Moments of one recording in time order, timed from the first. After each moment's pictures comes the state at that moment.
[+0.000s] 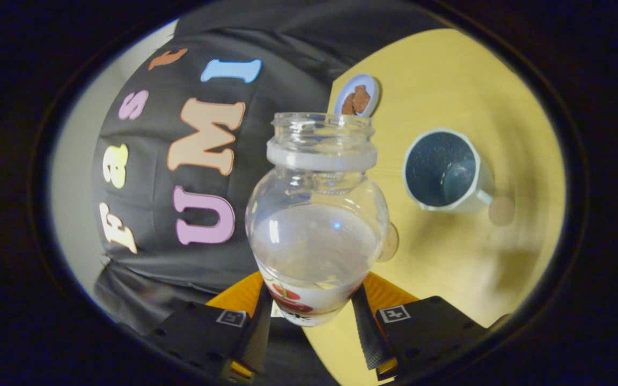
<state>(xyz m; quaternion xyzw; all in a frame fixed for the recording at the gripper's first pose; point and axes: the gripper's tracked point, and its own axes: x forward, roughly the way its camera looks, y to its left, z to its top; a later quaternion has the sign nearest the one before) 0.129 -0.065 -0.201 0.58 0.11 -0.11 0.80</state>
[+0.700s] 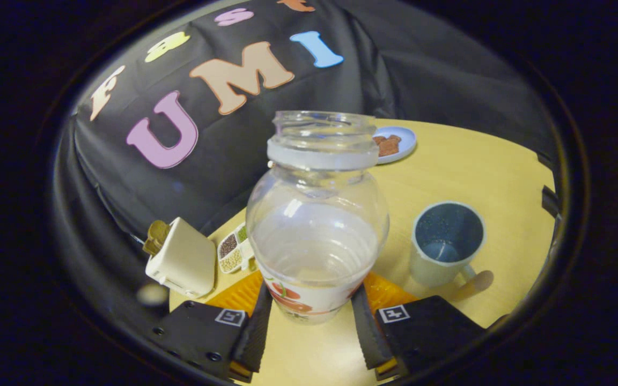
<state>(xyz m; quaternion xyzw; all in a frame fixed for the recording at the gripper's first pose) 0.163 -0.073 -0.245 0.27 0.17 -0.22 0.92</state>
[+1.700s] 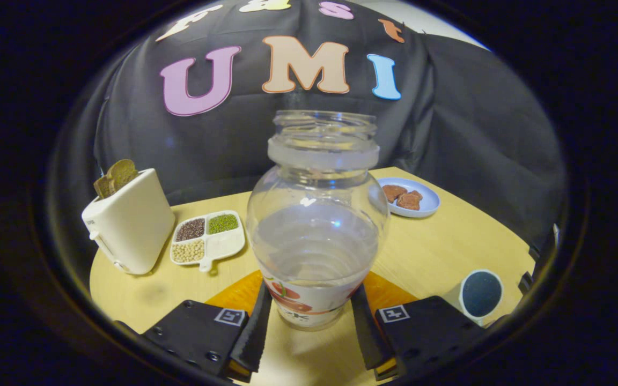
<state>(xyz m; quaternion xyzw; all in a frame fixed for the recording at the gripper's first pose) 0.244 -0.074 -0.250 0.04 0.15 -0.25 0.95</state>
